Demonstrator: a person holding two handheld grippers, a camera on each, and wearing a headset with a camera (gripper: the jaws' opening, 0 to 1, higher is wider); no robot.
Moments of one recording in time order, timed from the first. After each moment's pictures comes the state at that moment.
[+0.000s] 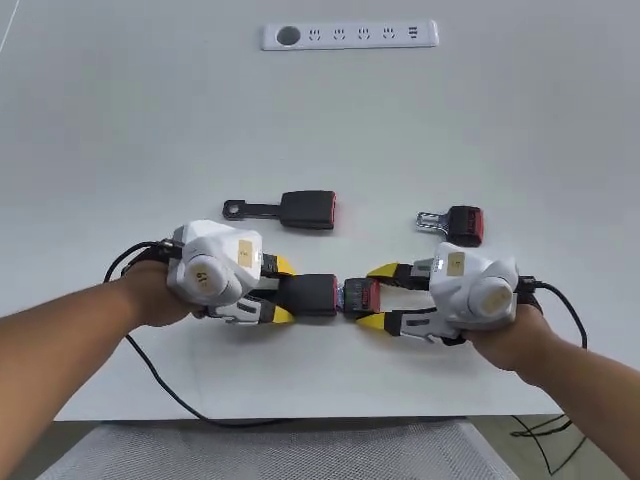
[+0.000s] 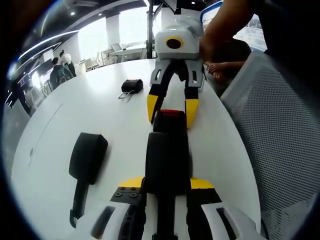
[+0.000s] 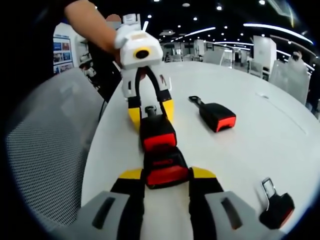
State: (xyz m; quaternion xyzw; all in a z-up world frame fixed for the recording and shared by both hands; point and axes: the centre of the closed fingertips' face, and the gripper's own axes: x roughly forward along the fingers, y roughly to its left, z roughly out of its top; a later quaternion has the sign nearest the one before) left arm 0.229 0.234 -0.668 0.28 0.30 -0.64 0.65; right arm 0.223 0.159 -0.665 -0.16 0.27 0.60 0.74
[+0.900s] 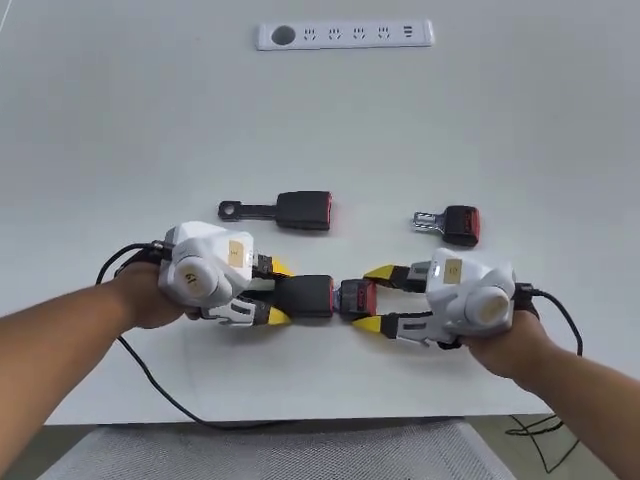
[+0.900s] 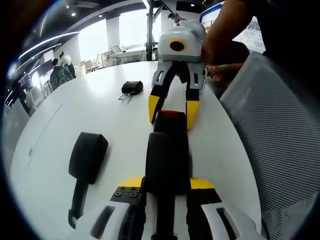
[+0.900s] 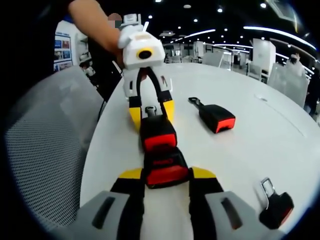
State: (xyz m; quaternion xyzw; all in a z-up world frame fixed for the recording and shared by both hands) left arm 0.229 0.235 -0.666 0.27 0.30 -0.65 0.65; right arm 0.222 0.161 -0.664 -0.17 0.26 0.59 0.75
